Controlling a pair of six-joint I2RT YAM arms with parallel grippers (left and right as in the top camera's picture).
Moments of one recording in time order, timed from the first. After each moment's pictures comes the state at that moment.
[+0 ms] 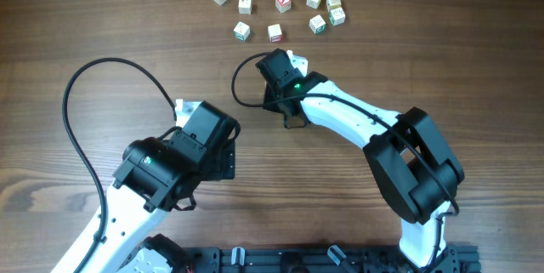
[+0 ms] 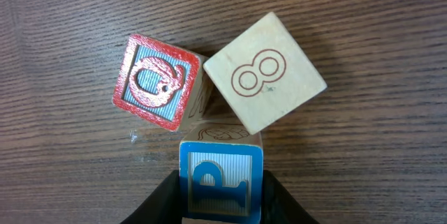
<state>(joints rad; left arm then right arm) -0.60 1.10 1.09 -1.30 -0.29 -0.57 0.67 2.03 1.33 -0.46 0.11 0.80</state>
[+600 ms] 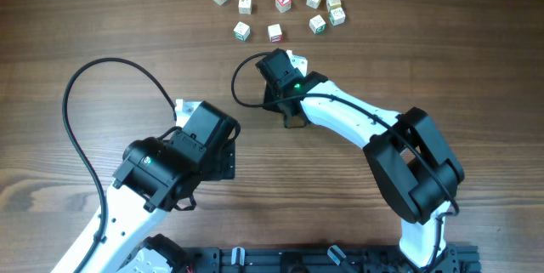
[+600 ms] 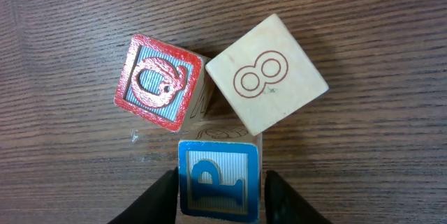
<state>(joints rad) -0.60 1.10 1.09 -1.30 -0.29 -0.57 0.67 2.03 1.33 -0.46 0.11 0.79</state>
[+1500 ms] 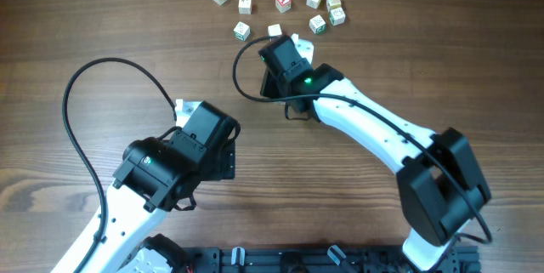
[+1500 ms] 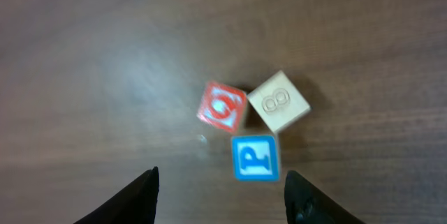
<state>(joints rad) -0.60 1.10 1.09 -1.30 -0.29 -0.57 0.67 1.87 1.37 -0.52 0.15 0.84</state>
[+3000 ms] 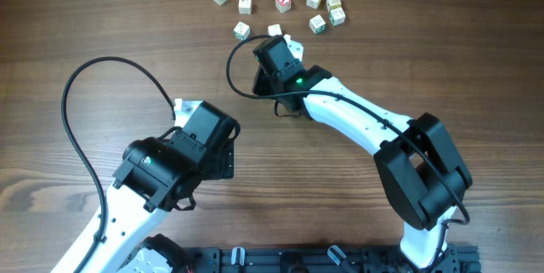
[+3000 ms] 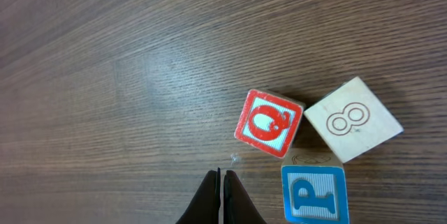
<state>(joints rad) -0.60 1.10 1.09 -1.30 -0.32 -0.57 0.67 1.98 1.37 -0.38 0.05 0.87</state>
